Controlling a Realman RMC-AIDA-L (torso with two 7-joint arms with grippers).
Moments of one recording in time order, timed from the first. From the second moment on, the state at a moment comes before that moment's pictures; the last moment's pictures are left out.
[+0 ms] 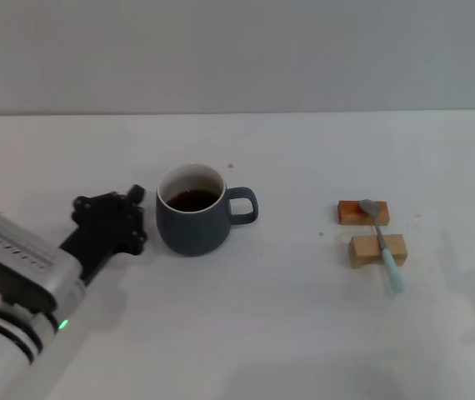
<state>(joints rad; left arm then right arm) -0.46 -2.08 -0.42 -0.25 2.13 1.02 0.14 0.18 2.09 0.29 0.47 -1.85 -1.72 -0.10</state>
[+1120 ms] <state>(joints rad) -0.25 -2.07 -0.68 -0.24 2.12 1.24 0.02 0.15 2.09 0.19 0.48 -1.85 -1.60 -0.11</state>
